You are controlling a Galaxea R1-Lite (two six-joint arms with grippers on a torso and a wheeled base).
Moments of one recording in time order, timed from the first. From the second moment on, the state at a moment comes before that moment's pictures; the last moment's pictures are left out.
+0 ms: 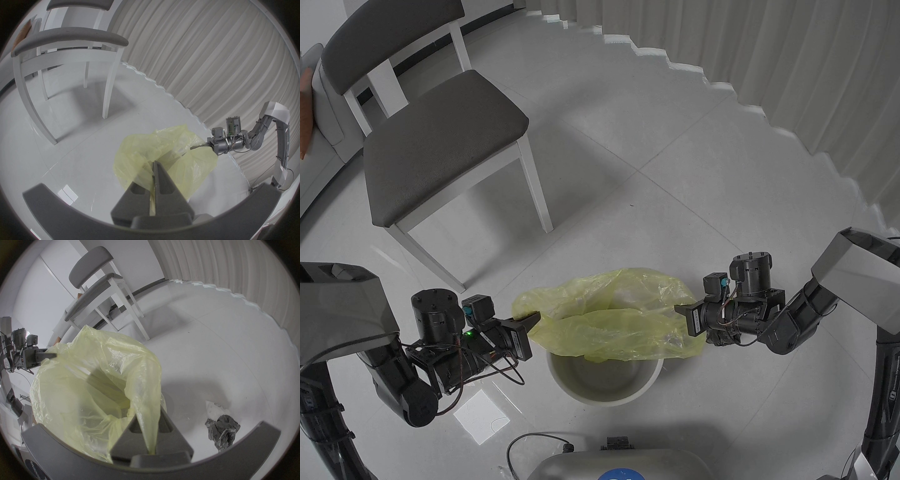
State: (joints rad) left arm -0.38 2.06 -0.43 -1.39 -0.22 -0.24; right arm 0.34 2.28 -0.98 -0.78 0.26 -0.02
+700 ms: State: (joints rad) left arm -0.42 2.10 -0.41 -1.50 -0.16 -0.30; right arm 0.30 2.27 -0.96 -0.83 0.31 -0.01
